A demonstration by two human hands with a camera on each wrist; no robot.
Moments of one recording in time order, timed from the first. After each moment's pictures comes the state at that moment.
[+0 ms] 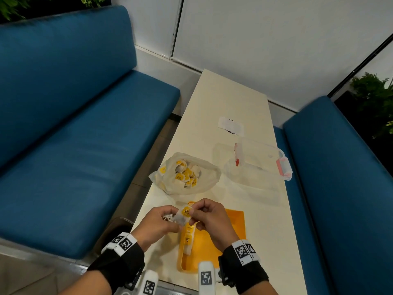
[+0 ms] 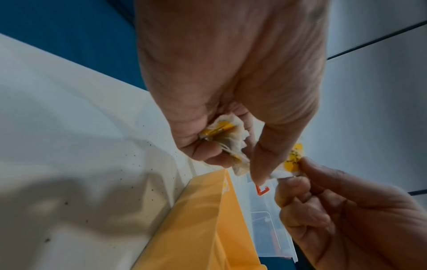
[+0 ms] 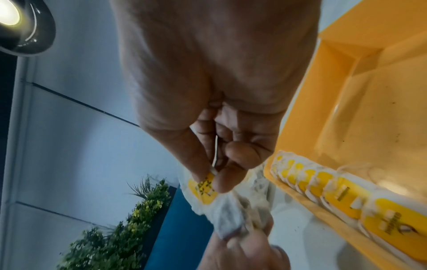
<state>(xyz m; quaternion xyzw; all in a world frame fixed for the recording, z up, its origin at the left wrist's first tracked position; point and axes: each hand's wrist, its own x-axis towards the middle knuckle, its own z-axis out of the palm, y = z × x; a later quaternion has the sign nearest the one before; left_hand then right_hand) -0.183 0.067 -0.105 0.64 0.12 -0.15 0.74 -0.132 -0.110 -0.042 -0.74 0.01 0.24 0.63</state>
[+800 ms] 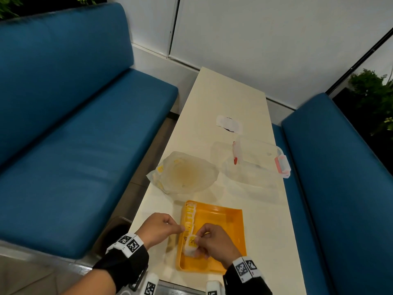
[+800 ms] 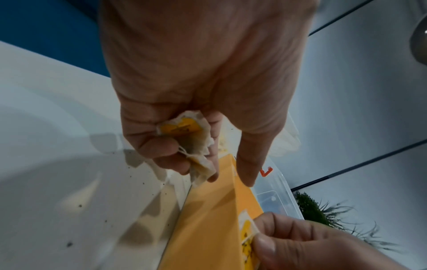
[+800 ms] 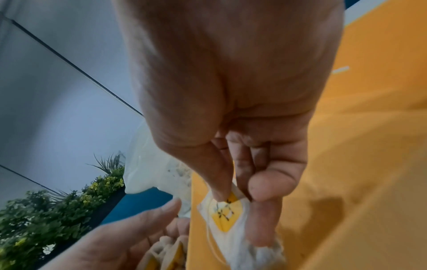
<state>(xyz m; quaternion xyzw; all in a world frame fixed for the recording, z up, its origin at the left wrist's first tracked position) -0.179 0.055 -0.116 0.75 0.20 -0.21 0.60 -0.156 -0.148 -0.082 -0.82 0.05 0.35 0.45</state>
